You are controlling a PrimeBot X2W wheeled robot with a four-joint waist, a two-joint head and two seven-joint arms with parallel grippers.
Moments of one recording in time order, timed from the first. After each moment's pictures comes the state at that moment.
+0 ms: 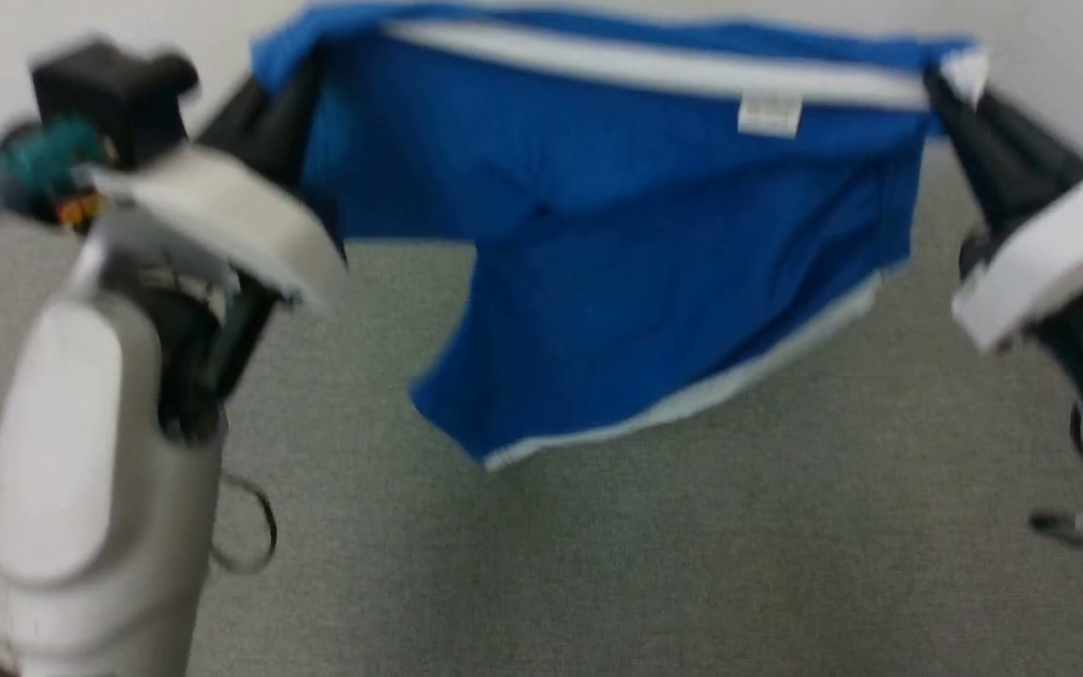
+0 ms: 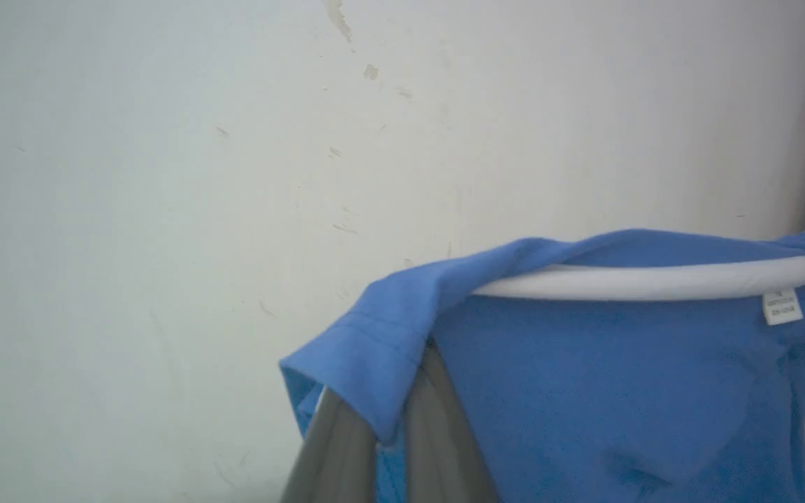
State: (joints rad) left arm -0.58 0.25 -0.15 -0.16 -0.35 -0.08 0.33; right arm -0.47 -0.22 0.03 -0.24 0.35 0.13 0.55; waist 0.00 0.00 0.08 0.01
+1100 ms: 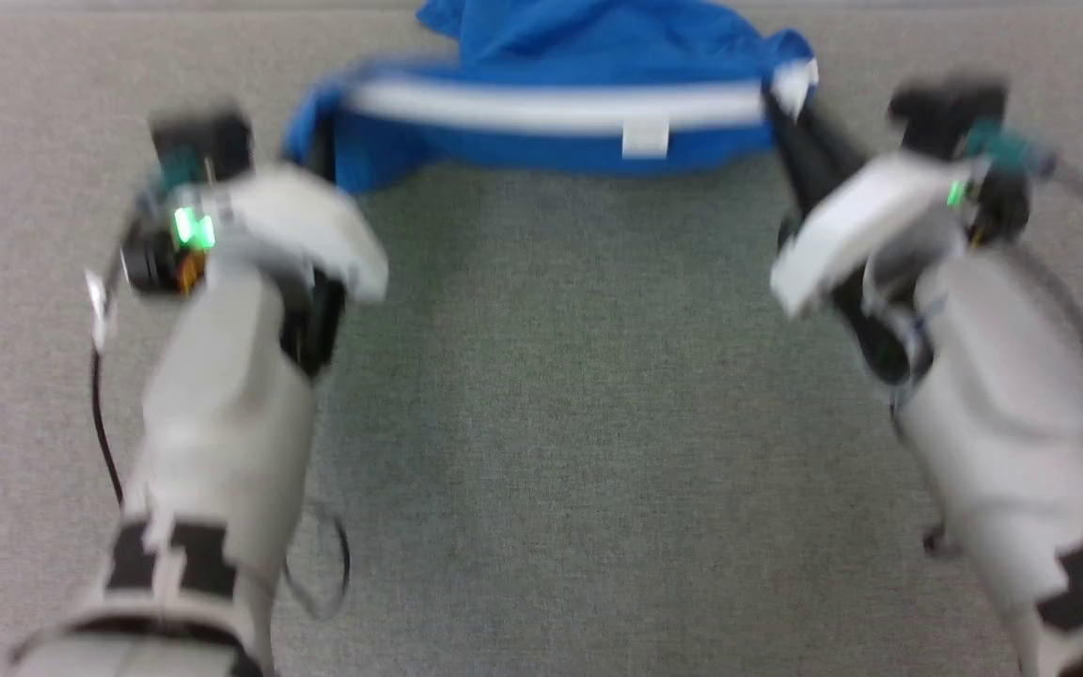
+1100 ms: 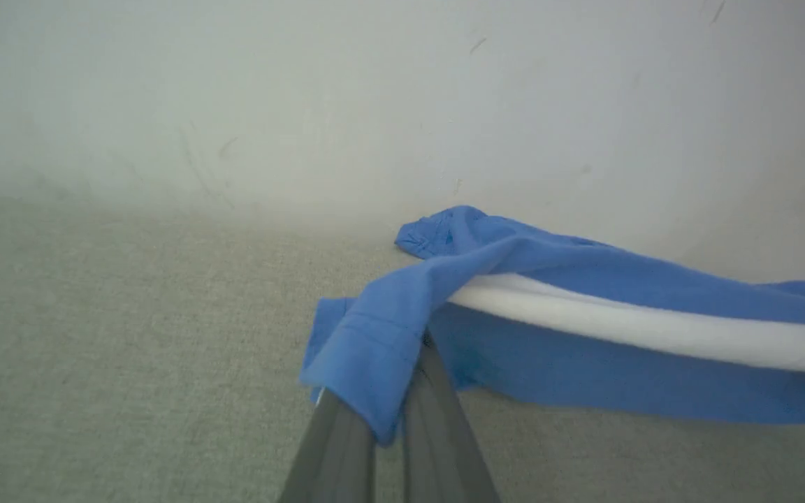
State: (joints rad) left arm -0.97 0.09 -0.11 1.00 -0.33 -0.08 -0.25; right arm -0.86 -0.13 0.33 0.73 0.48 0.13 -0.13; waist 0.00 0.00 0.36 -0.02
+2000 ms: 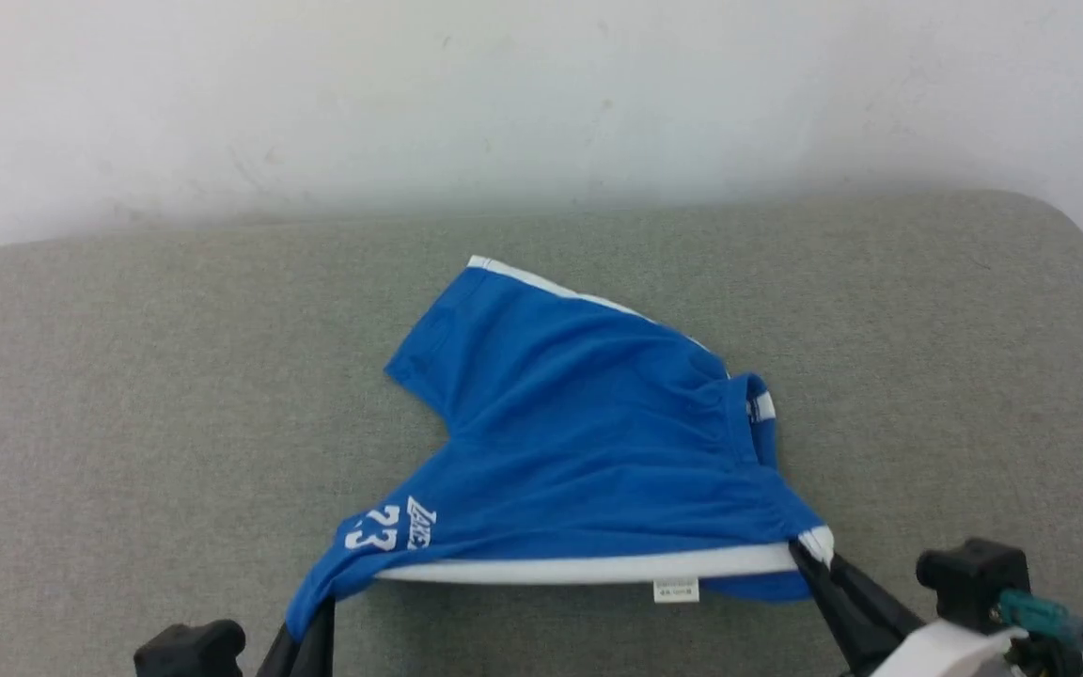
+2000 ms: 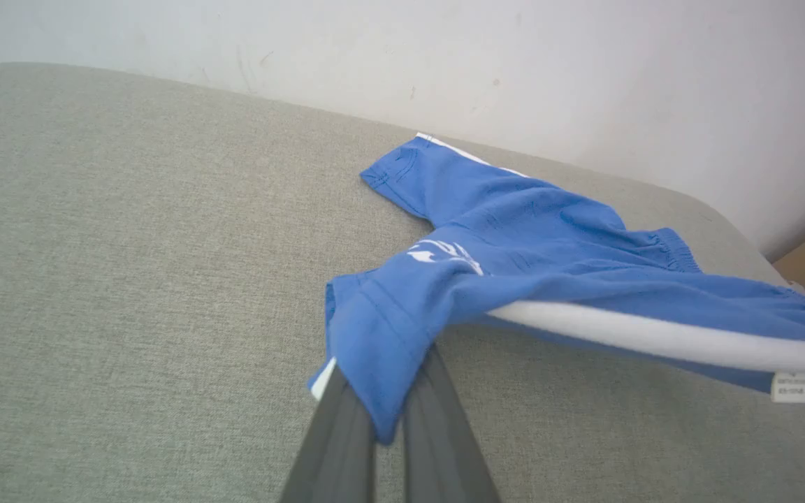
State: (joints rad) left arm 0.33 0.12 -0.12 -0.32 -0.32 0.15 0.15; right arm 0.17 -0.19 0.19 -0.14 0.36 0.13 0.20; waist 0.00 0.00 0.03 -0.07
